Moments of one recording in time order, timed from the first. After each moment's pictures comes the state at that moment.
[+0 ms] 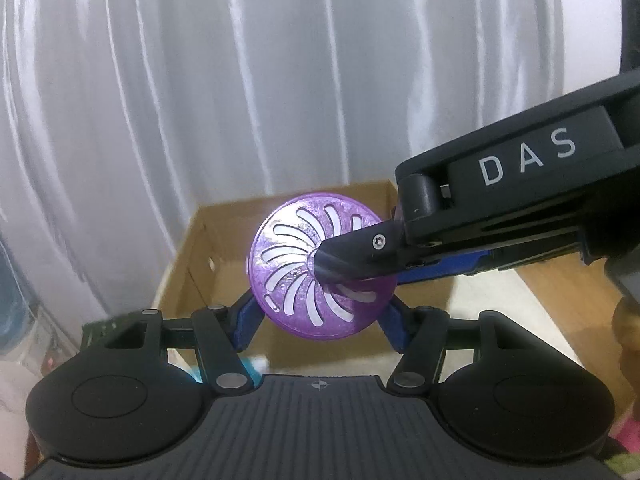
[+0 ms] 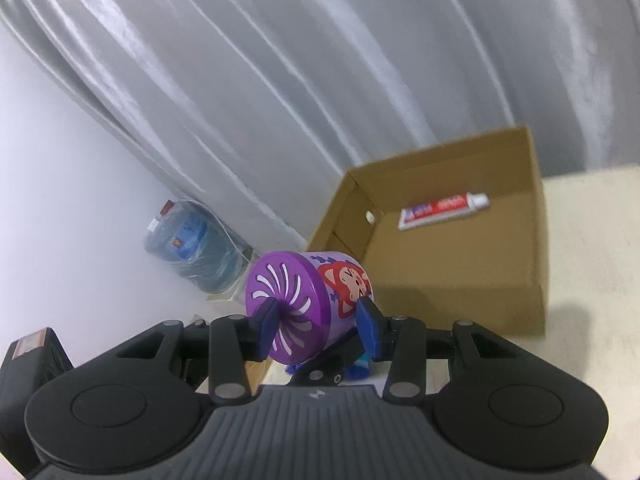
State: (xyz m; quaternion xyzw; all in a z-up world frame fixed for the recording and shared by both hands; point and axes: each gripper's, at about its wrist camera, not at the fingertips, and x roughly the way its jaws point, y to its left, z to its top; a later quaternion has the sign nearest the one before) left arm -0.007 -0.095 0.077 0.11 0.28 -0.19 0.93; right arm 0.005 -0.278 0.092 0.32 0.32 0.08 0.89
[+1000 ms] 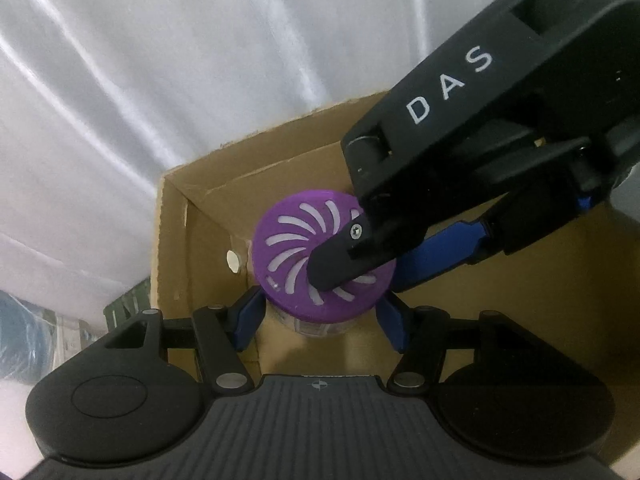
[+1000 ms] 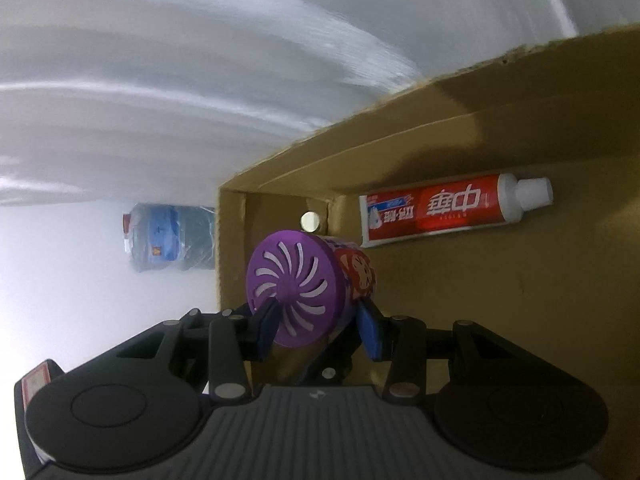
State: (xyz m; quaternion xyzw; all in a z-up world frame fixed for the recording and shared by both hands) left arm 0.225 -0.135 -0.015 0.25 0.49 -0.15 0.82; right arm 0.263 -0.371 -0.078 0.51 0.51 0.12 0.68
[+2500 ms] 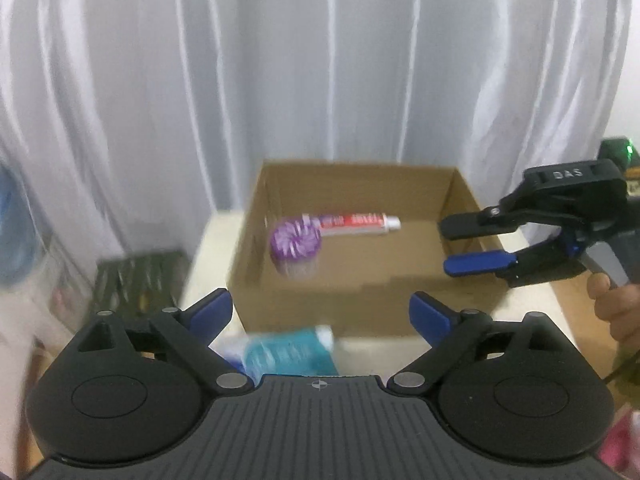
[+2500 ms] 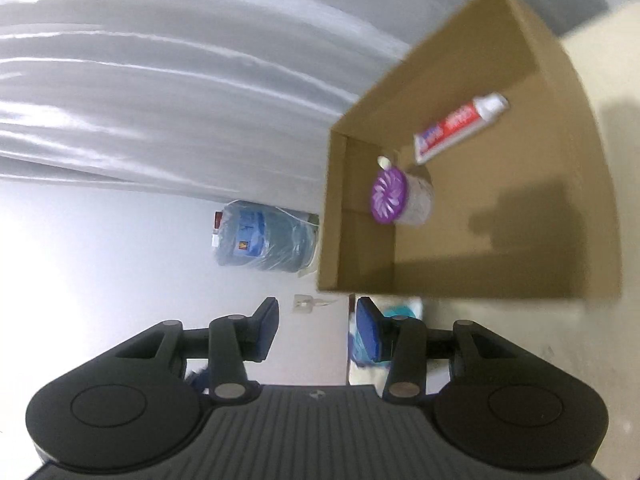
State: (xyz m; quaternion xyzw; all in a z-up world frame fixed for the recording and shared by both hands) left arm 0.052 -0.018 0.075 0.04 0.38 -0.14 0.91; right arm 0.065 -0.366 -0.015 0.55 0.38 0.18 0.72
